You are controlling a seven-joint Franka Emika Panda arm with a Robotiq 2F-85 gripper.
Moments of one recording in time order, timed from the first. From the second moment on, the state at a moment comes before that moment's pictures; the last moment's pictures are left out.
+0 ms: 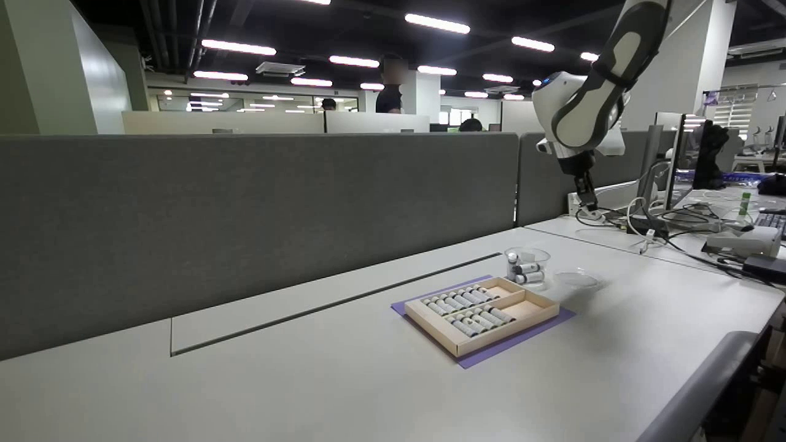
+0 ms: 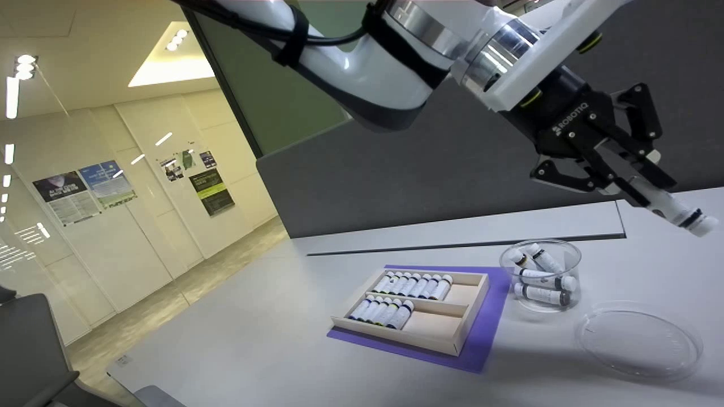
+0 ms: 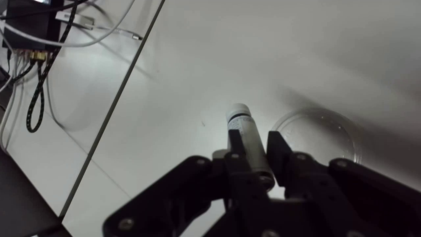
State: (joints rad) arm -0.24 0.50 -0.25 -1.87 -0.65 2.40 -0.43
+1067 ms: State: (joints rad) arm -0.38 0.62 -0.28 -1.85 -0.42 2.32 -0.39
